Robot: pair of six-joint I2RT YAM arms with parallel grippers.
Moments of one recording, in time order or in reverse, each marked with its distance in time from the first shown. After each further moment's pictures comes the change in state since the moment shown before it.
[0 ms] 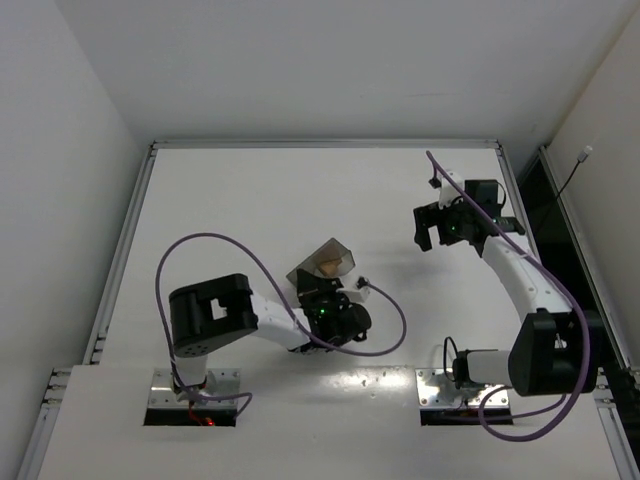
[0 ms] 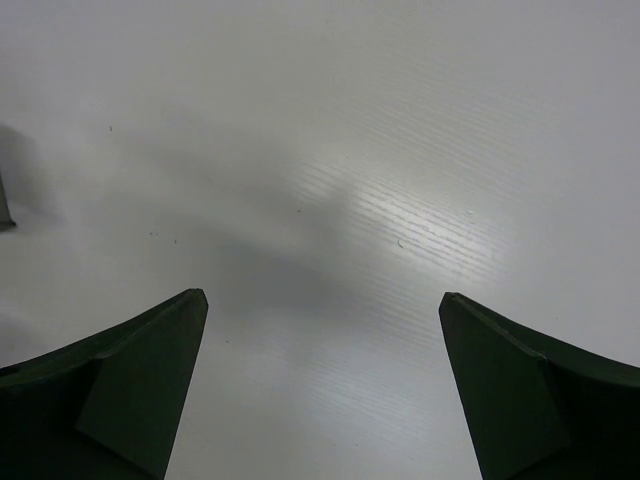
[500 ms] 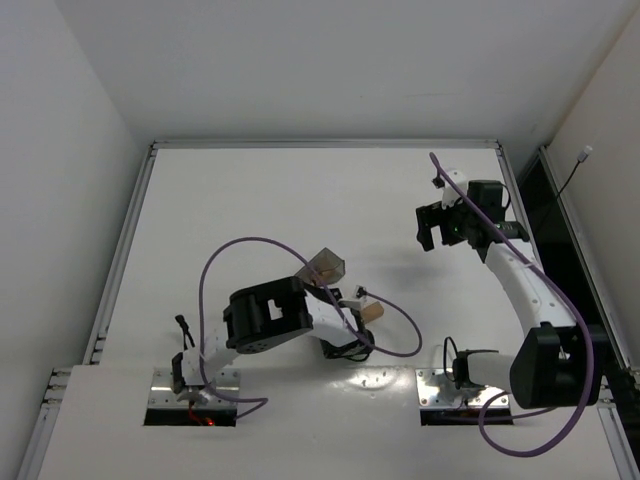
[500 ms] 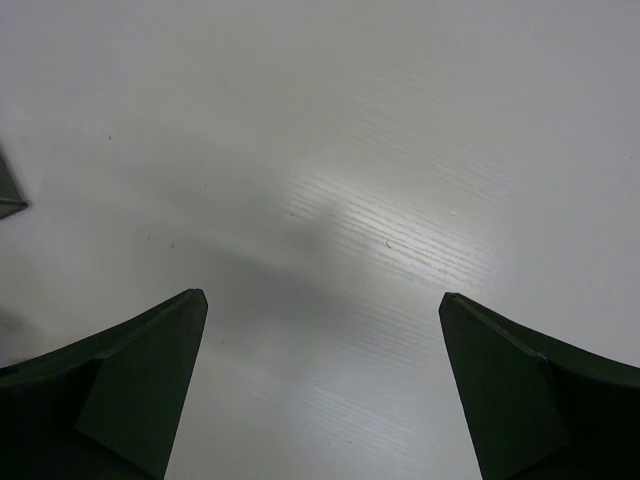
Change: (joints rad) left arm -0.051 0.361 0.431 -1.262 -0.098 -1.089; right arm 0.000 -0.071 -0.015 0.006 0.019 0.000
